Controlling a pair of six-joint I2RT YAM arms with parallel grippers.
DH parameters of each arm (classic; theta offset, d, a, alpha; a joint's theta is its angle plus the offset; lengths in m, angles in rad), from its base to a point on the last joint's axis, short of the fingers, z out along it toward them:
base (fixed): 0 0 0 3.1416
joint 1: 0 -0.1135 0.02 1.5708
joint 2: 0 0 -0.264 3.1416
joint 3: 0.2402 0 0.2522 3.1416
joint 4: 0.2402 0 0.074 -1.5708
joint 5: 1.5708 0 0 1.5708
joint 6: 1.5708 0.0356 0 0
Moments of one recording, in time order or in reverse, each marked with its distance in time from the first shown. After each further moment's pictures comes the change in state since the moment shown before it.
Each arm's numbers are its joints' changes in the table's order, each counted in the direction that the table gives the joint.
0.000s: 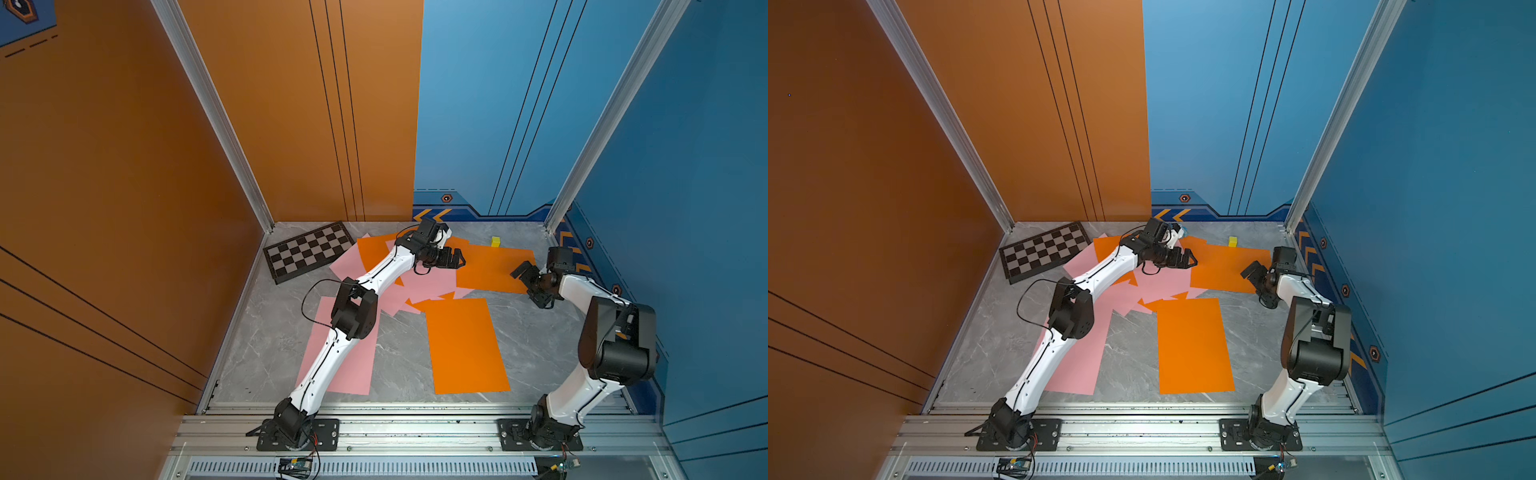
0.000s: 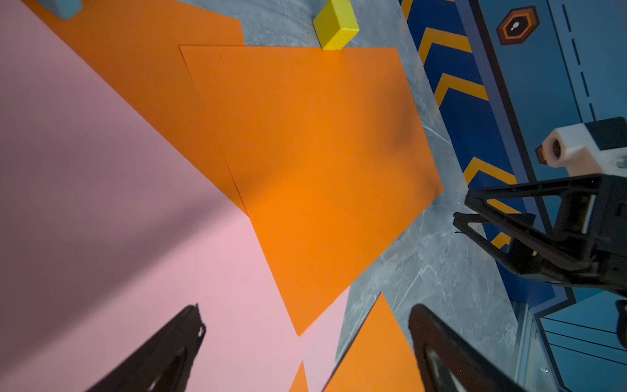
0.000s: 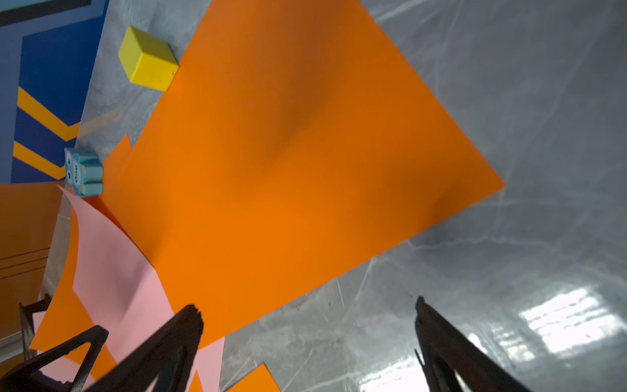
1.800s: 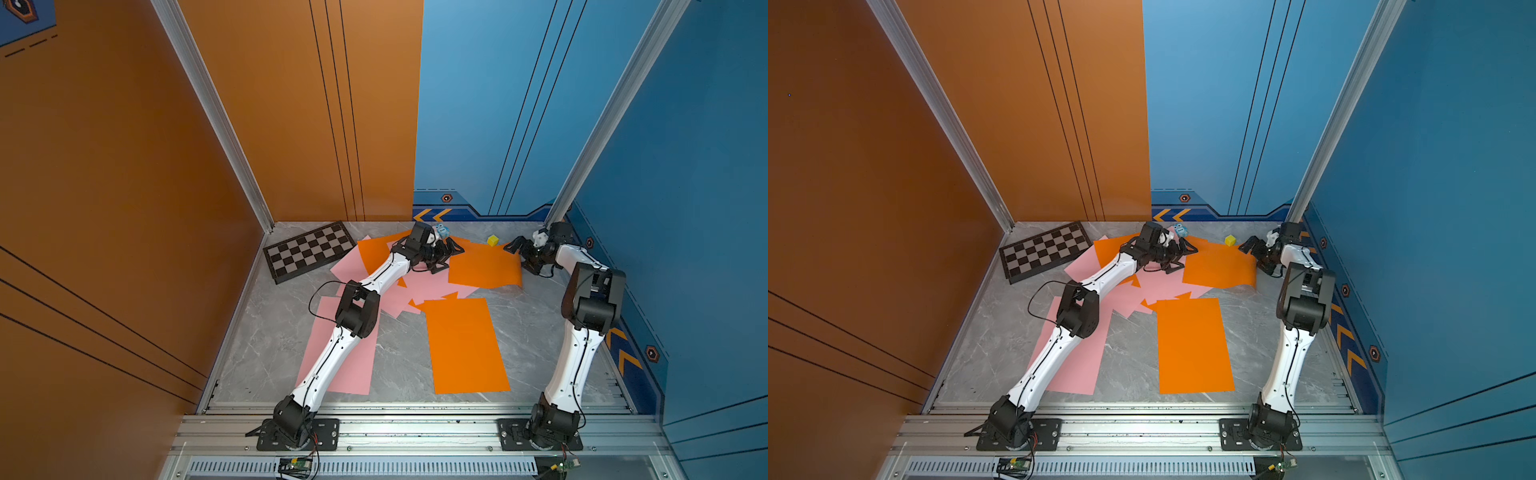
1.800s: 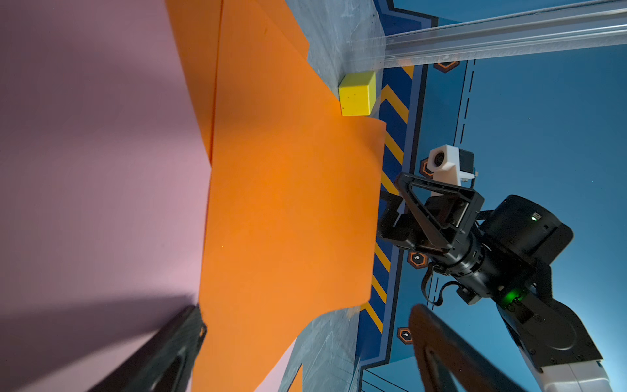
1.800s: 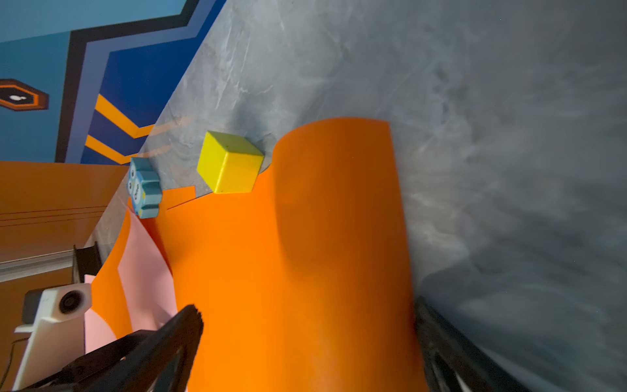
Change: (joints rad) left arm -0.034 0.169 0.064 -0.302 0.193 -0.655; right arm 0.049 0.511 0.607 0.106 -0.372 -0.265
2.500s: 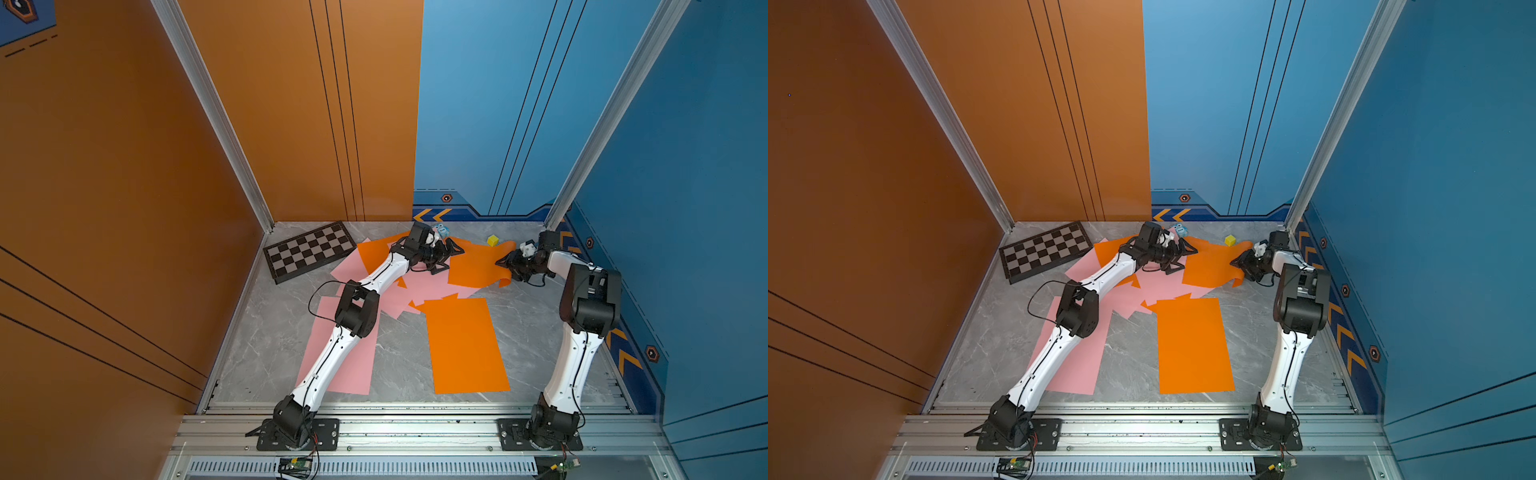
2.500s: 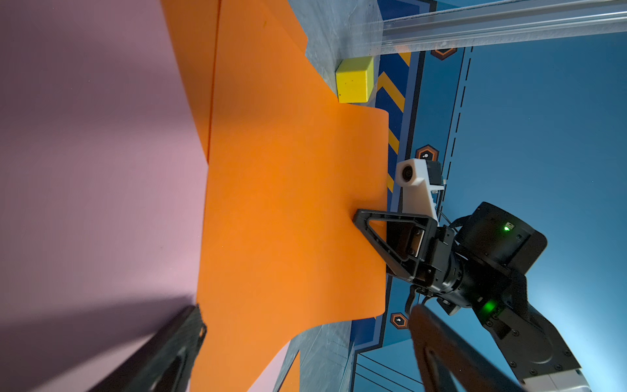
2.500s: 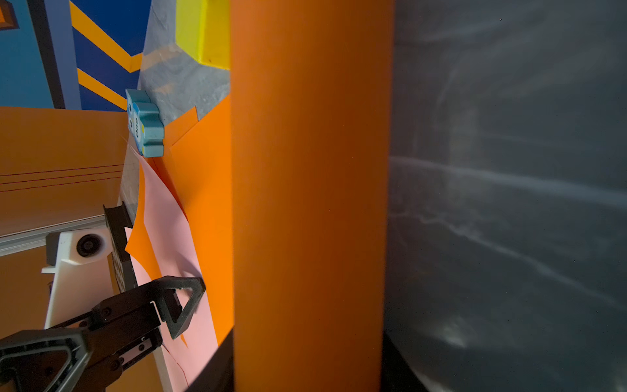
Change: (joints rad) left arm -0.018 0.004 -0.001 -0.003 0.053 0.000; right arm -0.050 -0.085 -0.187 -0.006 -0.072 0.080
